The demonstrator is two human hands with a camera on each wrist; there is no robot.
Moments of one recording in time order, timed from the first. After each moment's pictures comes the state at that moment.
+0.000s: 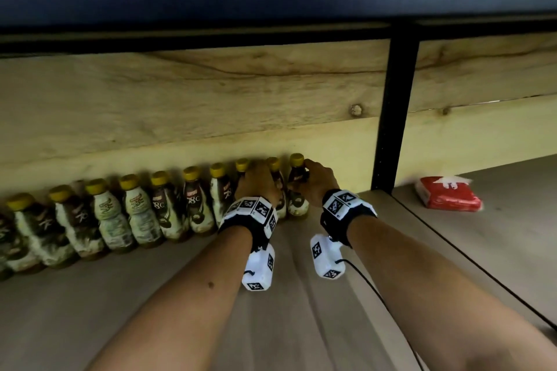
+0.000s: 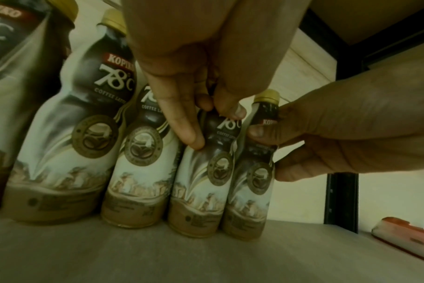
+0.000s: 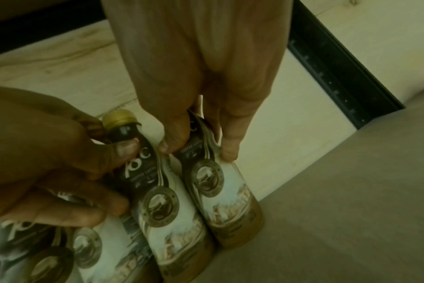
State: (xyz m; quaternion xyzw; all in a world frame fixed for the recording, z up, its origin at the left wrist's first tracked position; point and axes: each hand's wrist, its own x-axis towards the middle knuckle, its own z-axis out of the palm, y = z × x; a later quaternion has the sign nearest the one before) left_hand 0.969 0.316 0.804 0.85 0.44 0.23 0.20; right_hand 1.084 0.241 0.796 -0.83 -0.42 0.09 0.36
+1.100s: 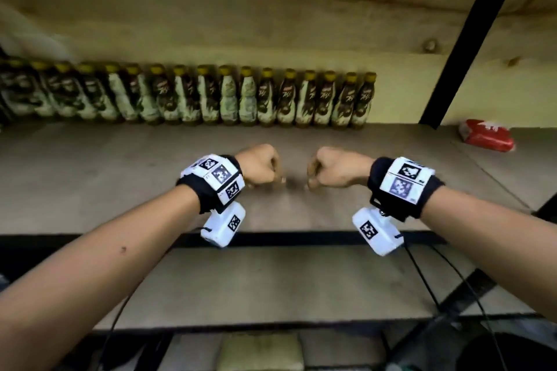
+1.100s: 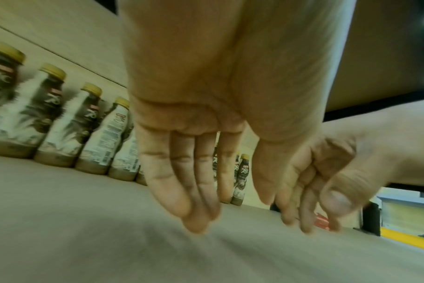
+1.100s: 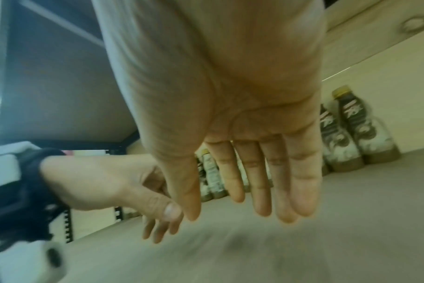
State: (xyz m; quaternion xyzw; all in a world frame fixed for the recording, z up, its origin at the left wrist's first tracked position) left_hand 0.678 0.220 0.775 0.91 0.35 0.01 0.24; right_hand 0.827 0.106 0.800 -0.79 -0.59 0.18 0.04
